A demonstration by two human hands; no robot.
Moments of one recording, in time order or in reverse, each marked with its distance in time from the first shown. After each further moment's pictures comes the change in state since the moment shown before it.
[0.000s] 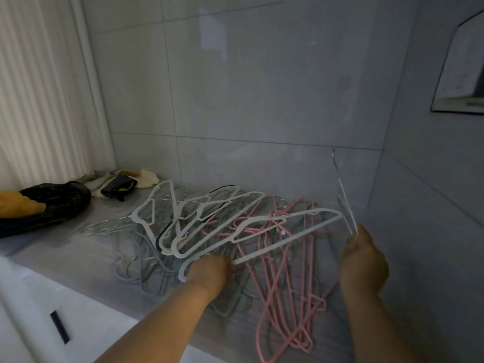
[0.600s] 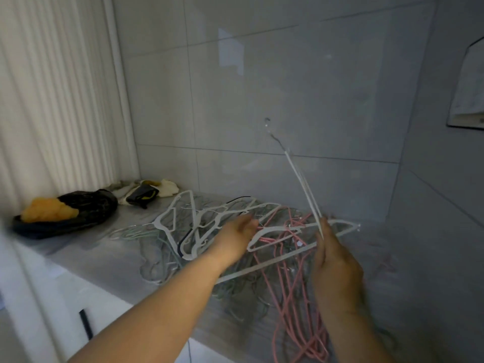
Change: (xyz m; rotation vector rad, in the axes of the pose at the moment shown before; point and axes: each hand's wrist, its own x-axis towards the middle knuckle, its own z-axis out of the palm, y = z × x) left_hand -0.018 0.012 -0.069 -0.923 0.278 0.091; right_hand -0.047 -0.054 -0.008 0.156 0.278 -0.670
